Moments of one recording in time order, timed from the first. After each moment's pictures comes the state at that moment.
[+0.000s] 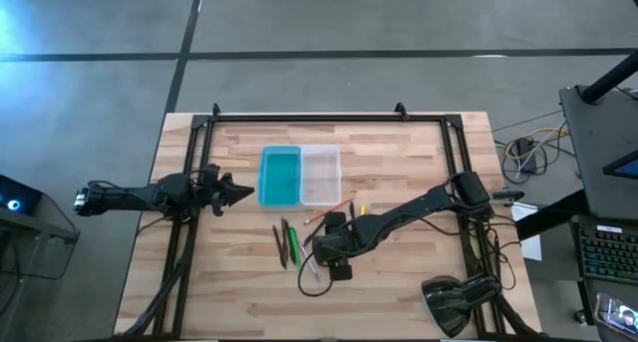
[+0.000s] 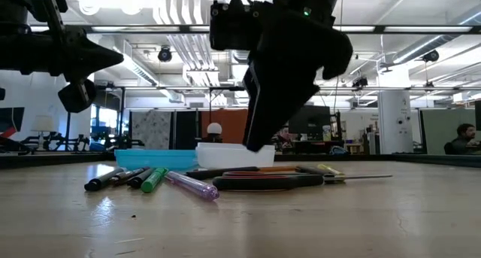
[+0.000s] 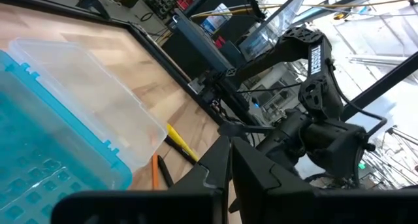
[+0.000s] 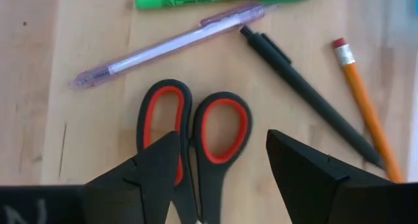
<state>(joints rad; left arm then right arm) -0.01 0.09 0.01 0.04 -0.15 -0.81 0.32 2.08 1.52 -0.64 0.16 0.21</state>
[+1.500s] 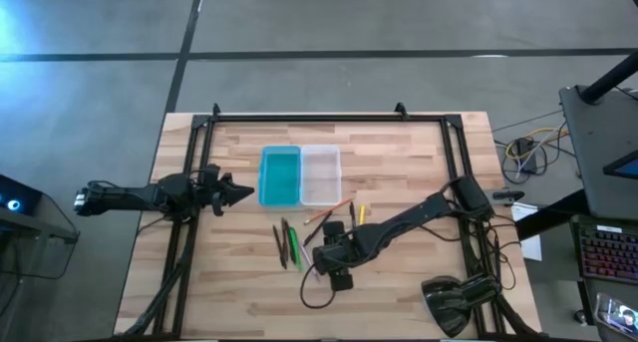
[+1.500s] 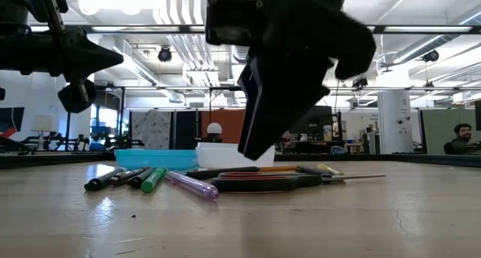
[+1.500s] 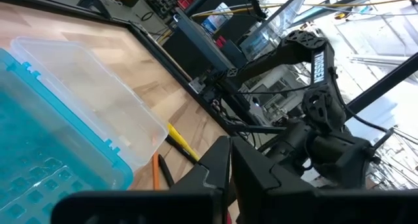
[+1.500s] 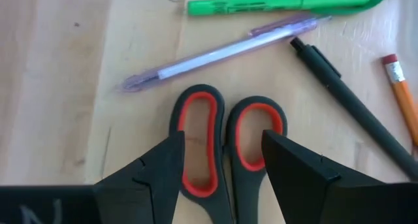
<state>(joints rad) -0.01 0.10 0.01 0.03 -0.15 -0.81 0.36 2.11 1.53 -0.59 0.15 0.21</state>
